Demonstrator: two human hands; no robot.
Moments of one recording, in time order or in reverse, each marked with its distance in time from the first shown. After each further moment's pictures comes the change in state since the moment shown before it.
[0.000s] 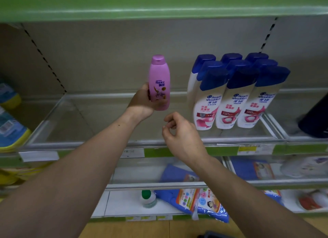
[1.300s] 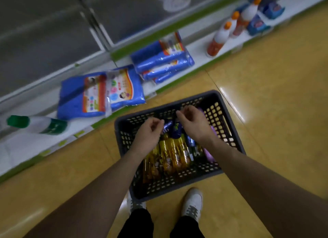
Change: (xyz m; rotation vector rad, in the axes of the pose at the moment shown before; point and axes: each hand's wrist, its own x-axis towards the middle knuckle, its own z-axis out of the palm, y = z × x) left_hand -0.374 -0.262 0.428 0.175 -0.651 -0.436; right_hand -0.392 0.437 -0.074 0.267 0.151 0.852
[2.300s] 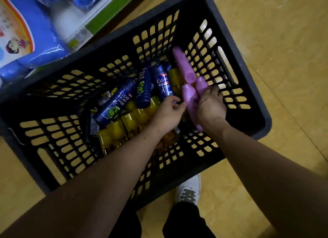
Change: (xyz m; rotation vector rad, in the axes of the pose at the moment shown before) left_hand 0.126 -0.146 0.234 0.161 -0.380 -0.166; right_hand 0.088 0.301 0.008 -0.919 0.050 0.512
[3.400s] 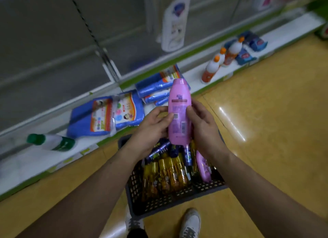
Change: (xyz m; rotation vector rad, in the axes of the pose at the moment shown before) left_hand -0.303 0.210 -0.211 -0.649 0.132 0.381; right_hand -0.256 -0.093 -0.316 1.633 -0.187 -0.624
